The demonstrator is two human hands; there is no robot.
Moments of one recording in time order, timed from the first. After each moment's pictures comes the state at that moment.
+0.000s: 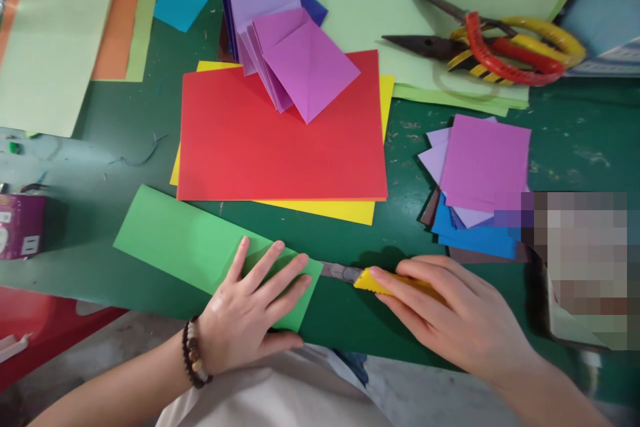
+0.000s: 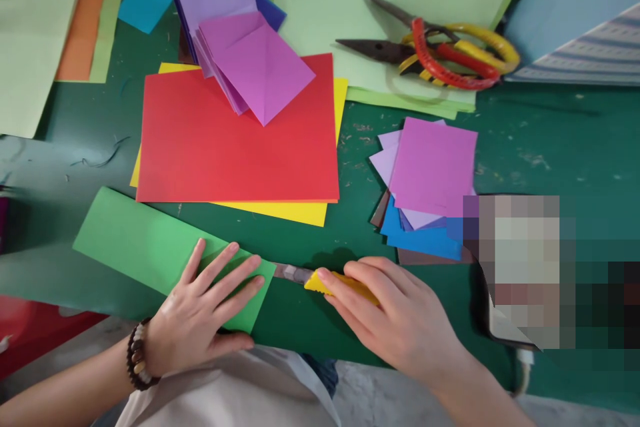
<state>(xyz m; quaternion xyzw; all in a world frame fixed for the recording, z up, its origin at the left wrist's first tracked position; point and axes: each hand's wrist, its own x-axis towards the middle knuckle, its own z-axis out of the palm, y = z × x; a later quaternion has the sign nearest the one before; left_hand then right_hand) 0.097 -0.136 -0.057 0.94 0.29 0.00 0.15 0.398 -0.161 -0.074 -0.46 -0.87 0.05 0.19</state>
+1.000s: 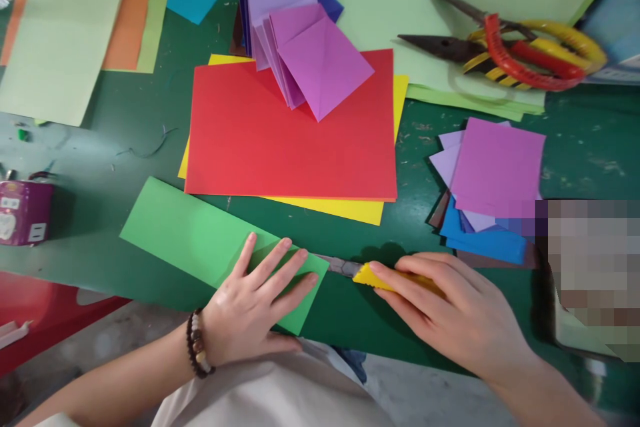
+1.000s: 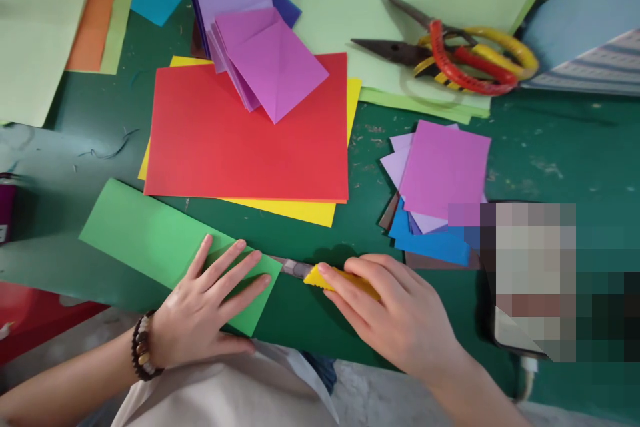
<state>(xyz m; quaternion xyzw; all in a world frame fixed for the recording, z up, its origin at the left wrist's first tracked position) 0.095 -0.138 -0.059 0.95 0.29 0.00 0.15 0.392 -0.153 -0.072 -0.44 -0.87 0.04 0.20</state>
